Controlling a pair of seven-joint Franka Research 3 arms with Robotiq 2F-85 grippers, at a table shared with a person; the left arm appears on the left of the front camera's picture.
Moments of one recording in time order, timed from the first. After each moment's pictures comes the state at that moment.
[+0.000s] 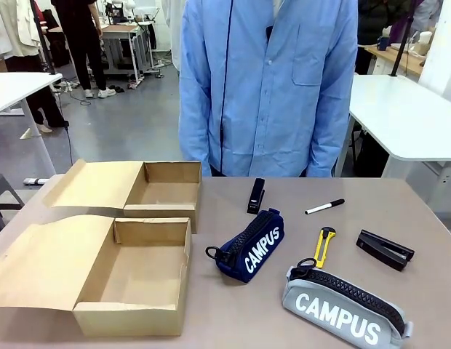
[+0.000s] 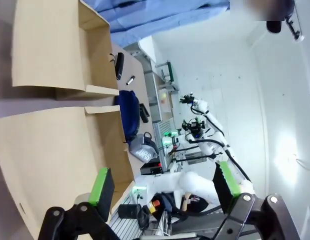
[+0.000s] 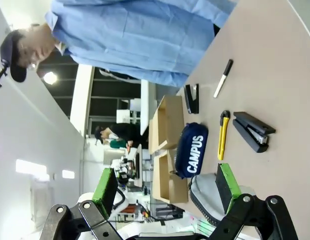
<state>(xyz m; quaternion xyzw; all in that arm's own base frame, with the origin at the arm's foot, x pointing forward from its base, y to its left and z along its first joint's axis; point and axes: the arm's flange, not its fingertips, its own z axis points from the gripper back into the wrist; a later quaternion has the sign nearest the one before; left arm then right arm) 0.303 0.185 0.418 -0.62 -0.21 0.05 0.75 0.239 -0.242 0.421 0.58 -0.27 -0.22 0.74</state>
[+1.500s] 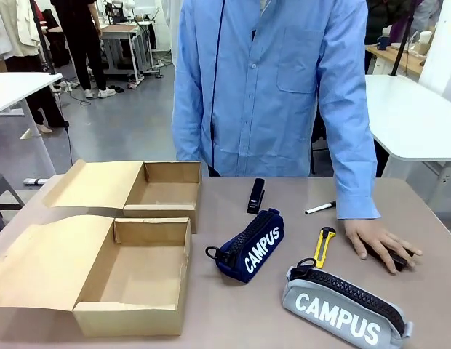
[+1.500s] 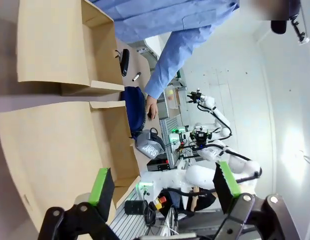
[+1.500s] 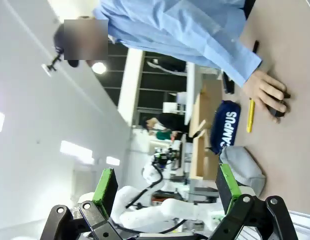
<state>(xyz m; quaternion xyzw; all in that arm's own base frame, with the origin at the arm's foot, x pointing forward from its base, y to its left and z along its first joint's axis) 0.297 0.188 0.421 -0.60 -0.21 0.04 0.77 0.141 -0.300 0.376 0.68 -0.27 -0.20 0.65</state>
